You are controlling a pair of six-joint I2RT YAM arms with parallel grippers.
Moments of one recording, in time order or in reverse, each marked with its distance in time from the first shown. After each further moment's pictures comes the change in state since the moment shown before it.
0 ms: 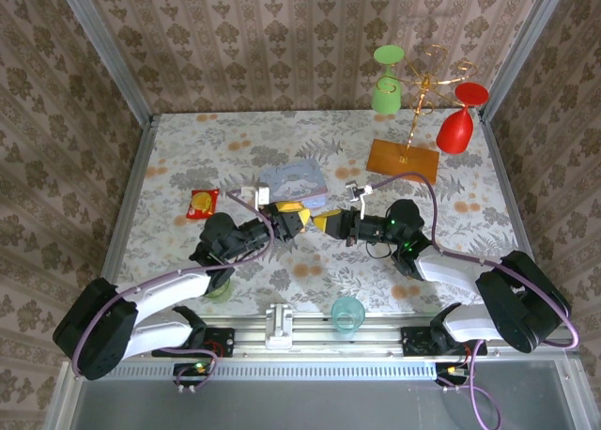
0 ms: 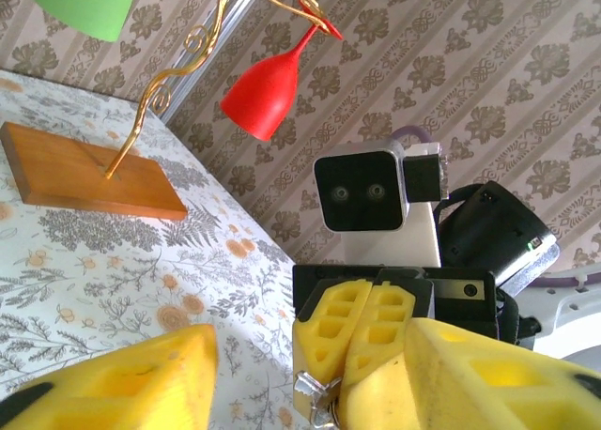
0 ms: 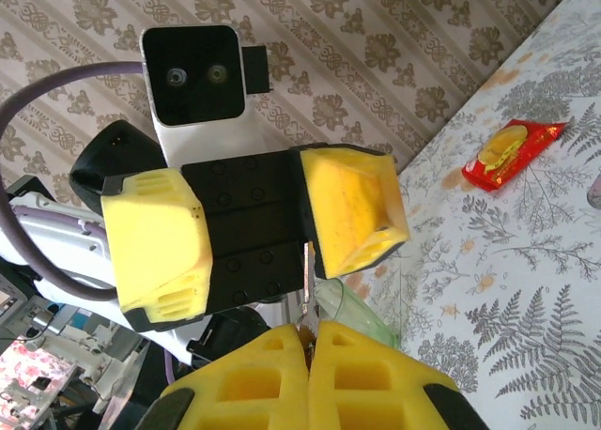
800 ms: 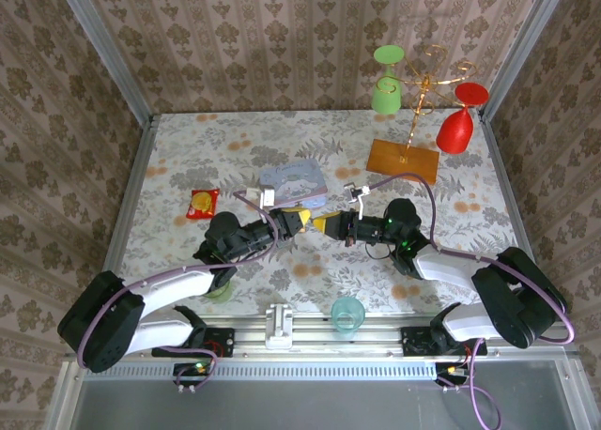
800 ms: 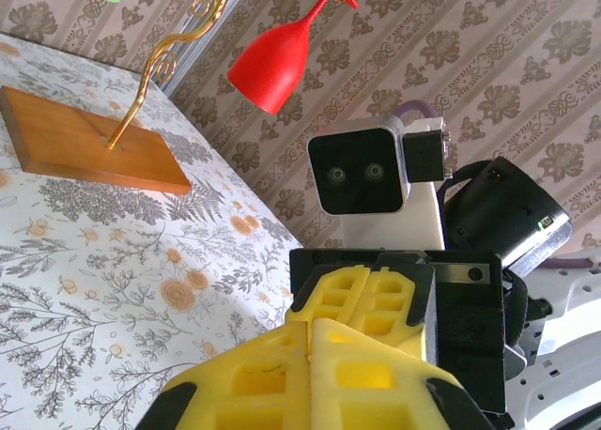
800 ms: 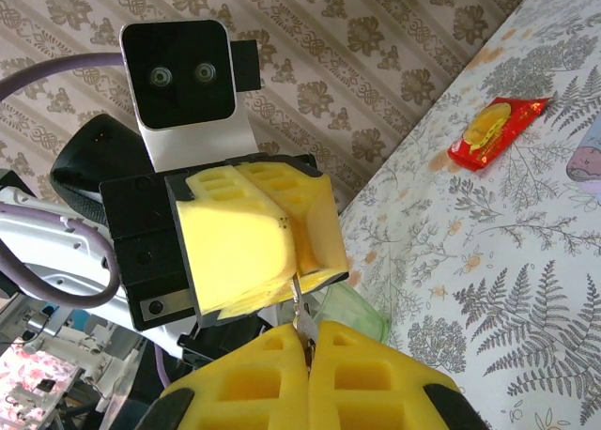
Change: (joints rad) left arm -0.006 0.051 0.000 0.008 0.023 -0.008; right arm -0.003 0.028 0.002 -0.023 -0.007 0.001
